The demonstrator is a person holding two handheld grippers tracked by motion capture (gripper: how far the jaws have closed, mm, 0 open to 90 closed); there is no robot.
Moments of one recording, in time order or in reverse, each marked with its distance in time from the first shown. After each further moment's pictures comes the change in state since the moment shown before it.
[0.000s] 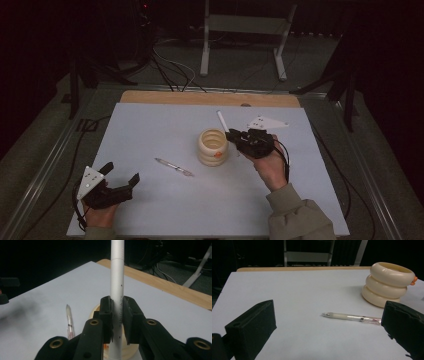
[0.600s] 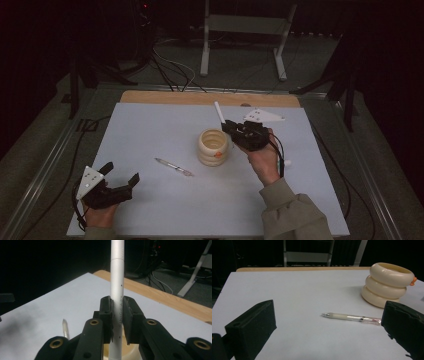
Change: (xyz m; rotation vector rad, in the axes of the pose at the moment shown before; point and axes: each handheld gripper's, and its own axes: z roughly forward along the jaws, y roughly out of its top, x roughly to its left) left arm 0.001 0.000 0.000 -0.003 -0.003 -0.001; right arm 0.001 0.017 0.012 -0.063 -0.027 0.014
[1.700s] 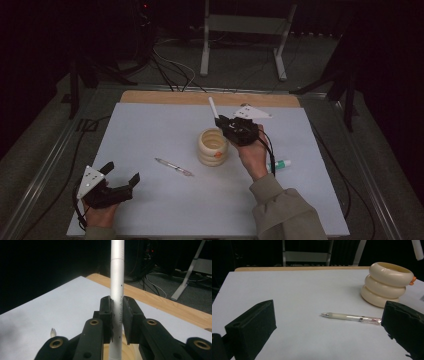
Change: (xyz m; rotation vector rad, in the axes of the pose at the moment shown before) left arm 0.000 0.000 0.001 0.003 -0.006 -0.001; right arm 0.000 -0.001 0.033 -0.026 -0.050 -0.011
